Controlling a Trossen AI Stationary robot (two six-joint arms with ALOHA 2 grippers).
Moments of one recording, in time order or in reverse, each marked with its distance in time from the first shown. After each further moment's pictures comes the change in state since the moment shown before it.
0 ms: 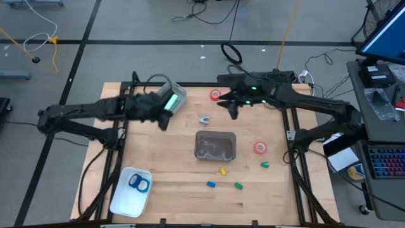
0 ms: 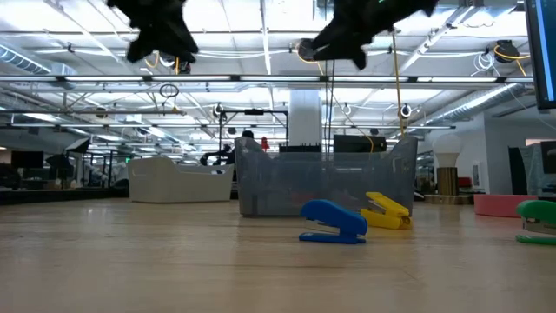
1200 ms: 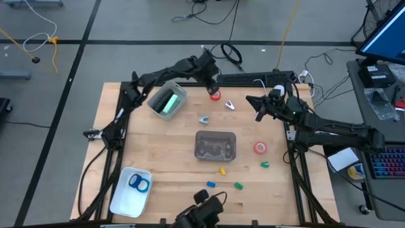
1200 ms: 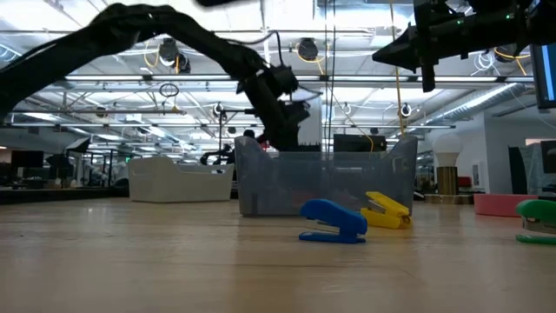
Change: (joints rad) left arm 0.463 1.287 1.096 -0.130 0.343 0.652; right arm -0.001 -0.588 -0.701 0.578 0.313 0.292
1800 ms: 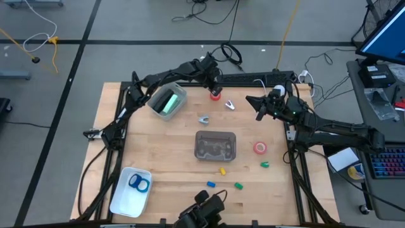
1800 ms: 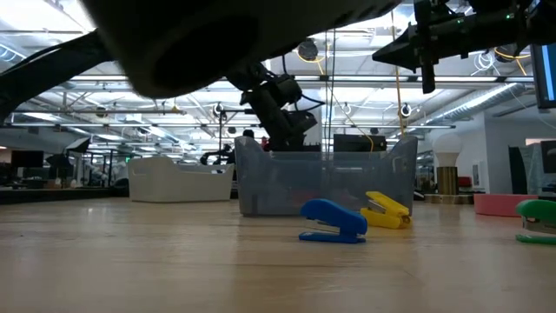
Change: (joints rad) left arm -0.002 0.055 0.001 0.060 0.038 -0.135; right arm 0.000 0.000 0.000 0.001 -0.004 0.077
